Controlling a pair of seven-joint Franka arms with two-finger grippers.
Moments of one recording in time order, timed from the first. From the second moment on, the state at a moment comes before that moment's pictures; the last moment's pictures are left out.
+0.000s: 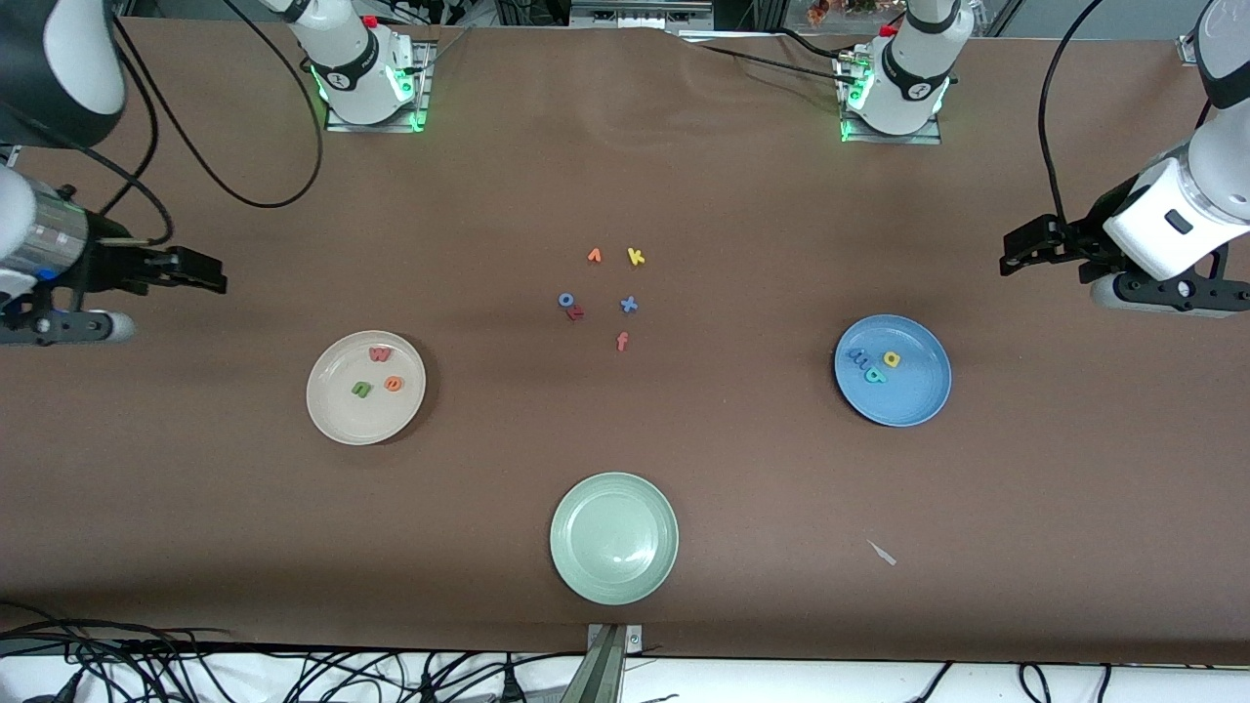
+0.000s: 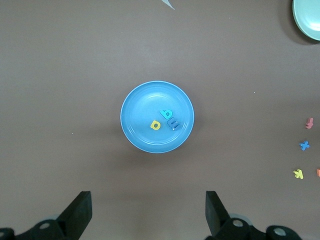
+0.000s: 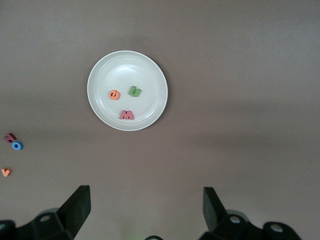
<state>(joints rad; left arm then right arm) -0.05 0.08 0.00 -1.60 -0.07 1.58 0.00 0.09 0.20 -0.09 -1.49 0.02 1.54 -0.04</state>
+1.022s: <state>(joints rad) -0.06 0.10 -0.01 -1.58 -0.07 1.58 0.00 0.09 0.20 -0.11 -1.49 0.02 1.54 -0.05</state>
